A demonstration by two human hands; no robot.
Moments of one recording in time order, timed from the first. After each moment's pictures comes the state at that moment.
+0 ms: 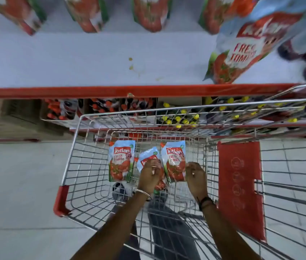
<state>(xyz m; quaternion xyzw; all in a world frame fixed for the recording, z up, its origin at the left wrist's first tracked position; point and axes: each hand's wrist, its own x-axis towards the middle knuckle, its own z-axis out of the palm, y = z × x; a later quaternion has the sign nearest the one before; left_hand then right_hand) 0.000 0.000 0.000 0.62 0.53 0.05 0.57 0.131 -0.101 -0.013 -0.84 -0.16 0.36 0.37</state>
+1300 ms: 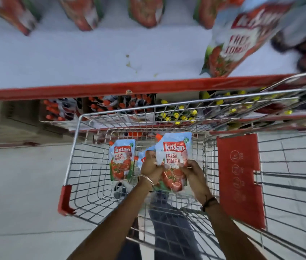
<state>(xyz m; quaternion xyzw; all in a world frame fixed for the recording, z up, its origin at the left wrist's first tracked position) 0.009 0.015 0.034 0.50 0.53 0.08 0.68 0.115 -0.096 0.042 -0.74 -0.04 0.49 0.46</state>
